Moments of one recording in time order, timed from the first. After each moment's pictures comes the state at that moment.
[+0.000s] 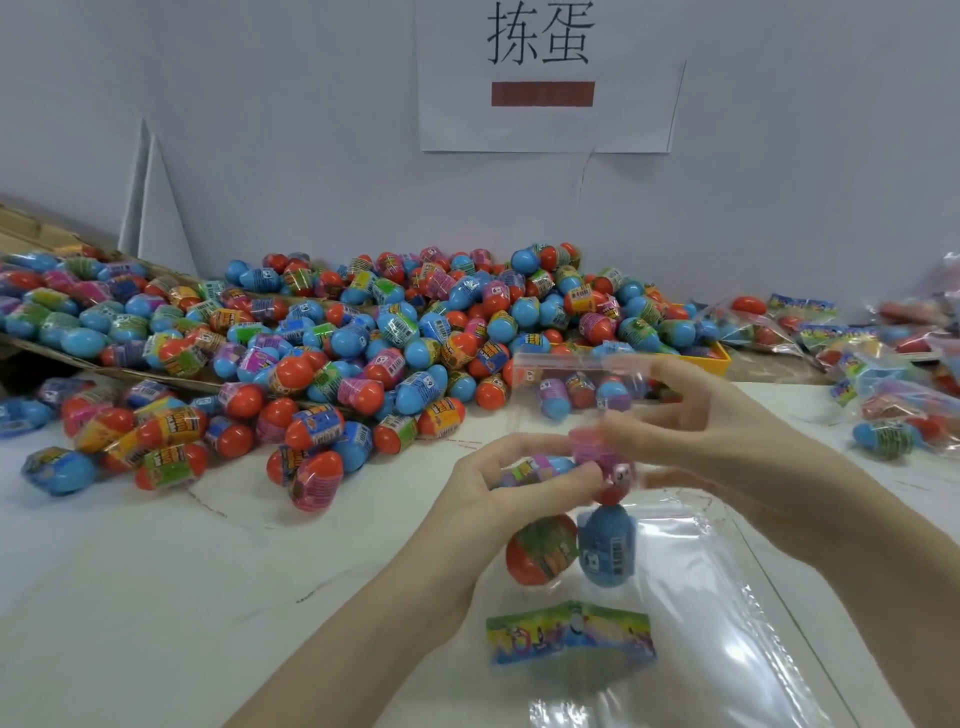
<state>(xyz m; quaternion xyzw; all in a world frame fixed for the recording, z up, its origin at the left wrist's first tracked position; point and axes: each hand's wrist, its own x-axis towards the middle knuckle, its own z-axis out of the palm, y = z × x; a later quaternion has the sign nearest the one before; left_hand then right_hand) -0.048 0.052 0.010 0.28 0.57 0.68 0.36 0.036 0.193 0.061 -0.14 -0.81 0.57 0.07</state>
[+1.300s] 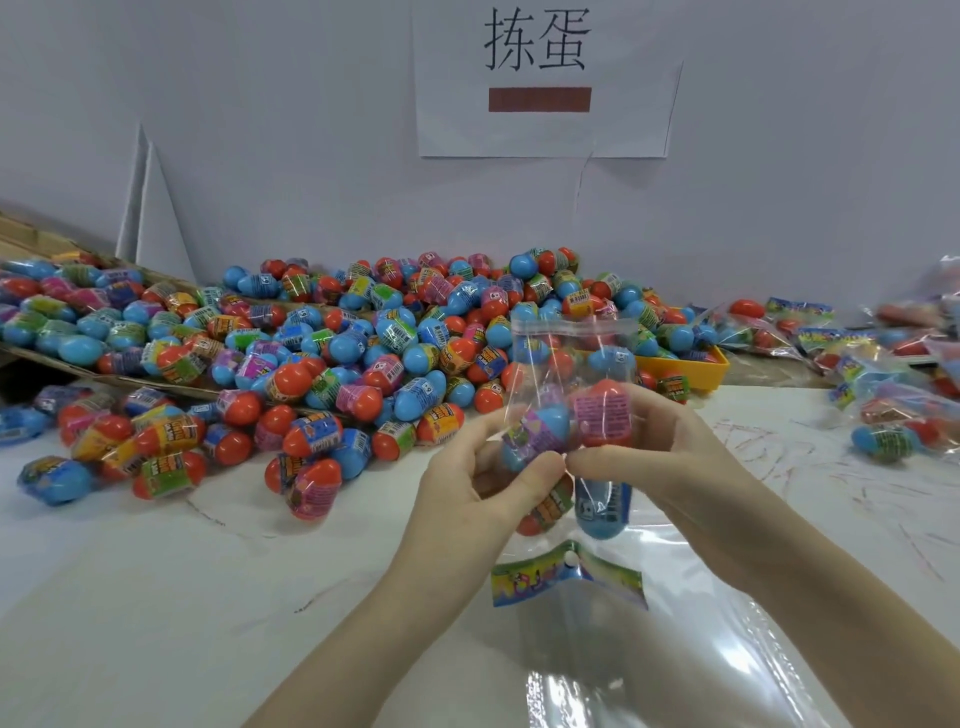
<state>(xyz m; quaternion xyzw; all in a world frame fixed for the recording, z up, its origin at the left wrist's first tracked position) -0.054 0.055 0.004 0.33 0.60 0.71 0.16 0.023 0.184 0.038 -0.11 -0.72 0.67 0.14</state>
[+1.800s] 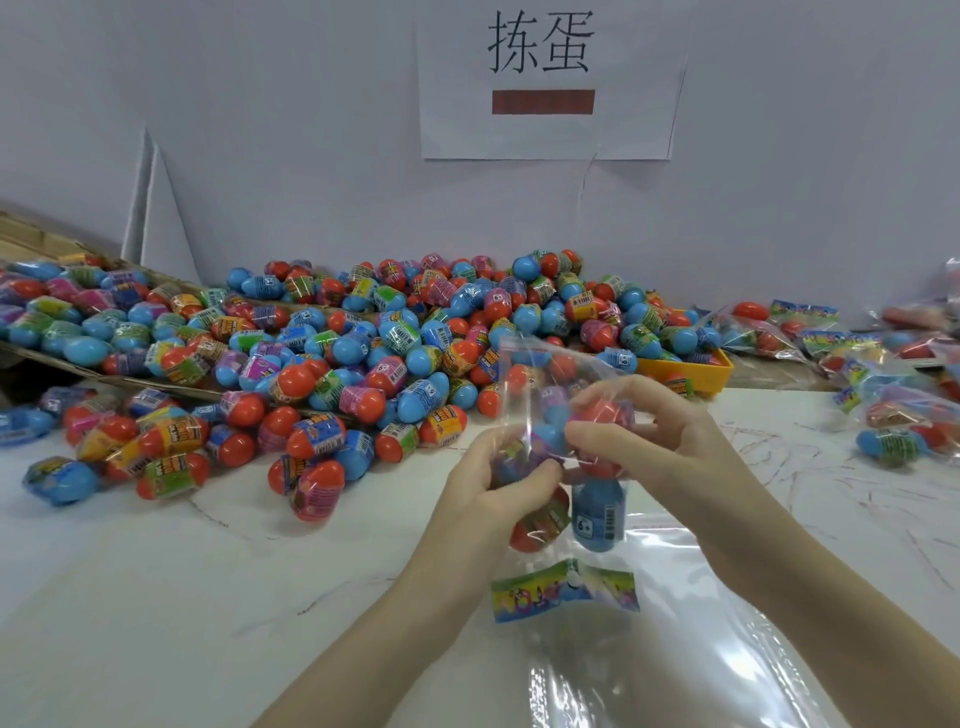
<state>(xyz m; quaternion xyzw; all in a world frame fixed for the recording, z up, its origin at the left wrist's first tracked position) -0.053 0.064 0.003 0.25 0.59 0.72 0.25 0.021 0.177 0.042 -0.13 -0.73 0.64 0.19</state>
